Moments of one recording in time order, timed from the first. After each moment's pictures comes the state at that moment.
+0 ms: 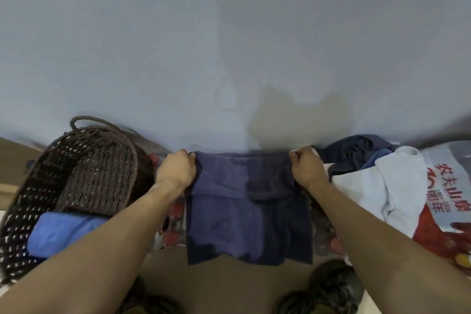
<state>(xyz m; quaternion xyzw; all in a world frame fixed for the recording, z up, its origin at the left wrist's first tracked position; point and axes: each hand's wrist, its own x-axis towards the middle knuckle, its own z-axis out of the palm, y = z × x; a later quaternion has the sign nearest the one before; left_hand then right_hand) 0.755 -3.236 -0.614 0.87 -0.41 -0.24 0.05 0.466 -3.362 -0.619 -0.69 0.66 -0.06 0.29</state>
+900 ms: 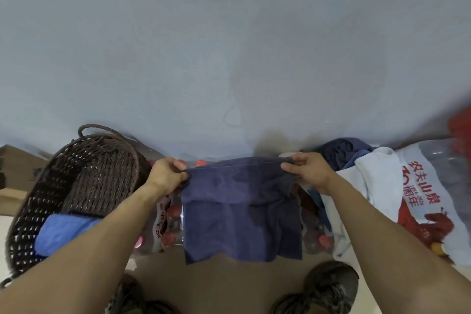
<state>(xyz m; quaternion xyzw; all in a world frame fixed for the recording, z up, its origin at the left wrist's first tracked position) 0.759 -3.208 -0.584 0.81 -0.28 -0.40 0.32 0.431 -3.354 -0.567 -0.51 0.56 -0.13 0.64</state>
